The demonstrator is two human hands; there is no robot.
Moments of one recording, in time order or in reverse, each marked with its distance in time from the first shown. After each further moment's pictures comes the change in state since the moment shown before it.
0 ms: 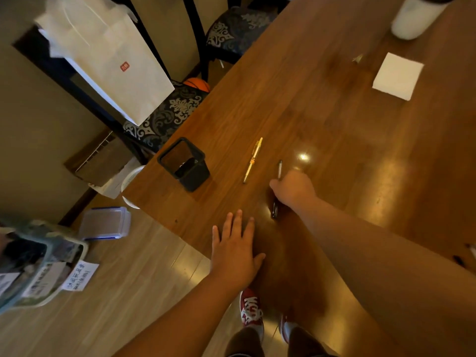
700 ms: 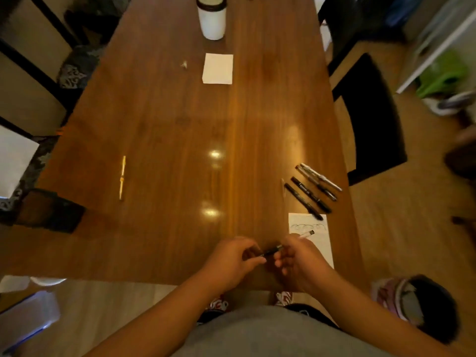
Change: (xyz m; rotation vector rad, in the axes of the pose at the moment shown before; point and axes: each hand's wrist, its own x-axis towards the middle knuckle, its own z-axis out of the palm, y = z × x) left_hand -0.066 0.181 0.010 -0.437 -0.437 0.550; right_hand -0.263 0.253 -0.040 1.286 0.009 0.552
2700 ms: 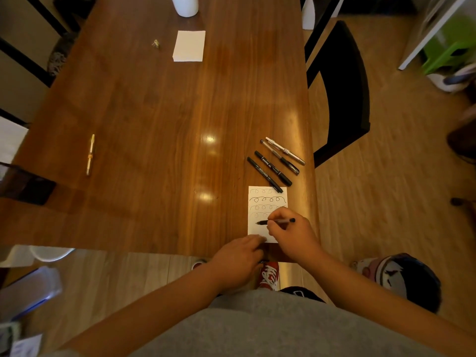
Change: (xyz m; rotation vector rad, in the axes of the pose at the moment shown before) left_hand 0.014 0.049 0.142 0.669 -0.095 0.442; right_hand 0.015 0.040 -0.125 -0.573 0.107 -0.637
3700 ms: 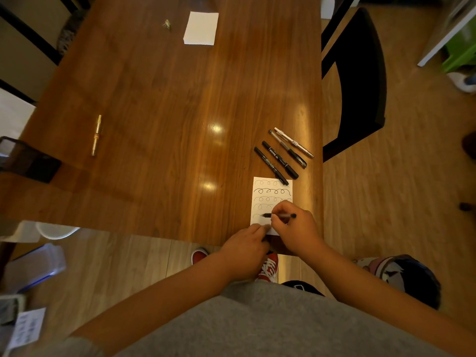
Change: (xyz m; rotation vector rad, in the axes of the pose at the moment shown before) left_hand 0.008 0.017 0.000 0.017 -0.015 -0.085; right_hand 0.005 0.009 0.004 -0.200 -0.045 -0.045
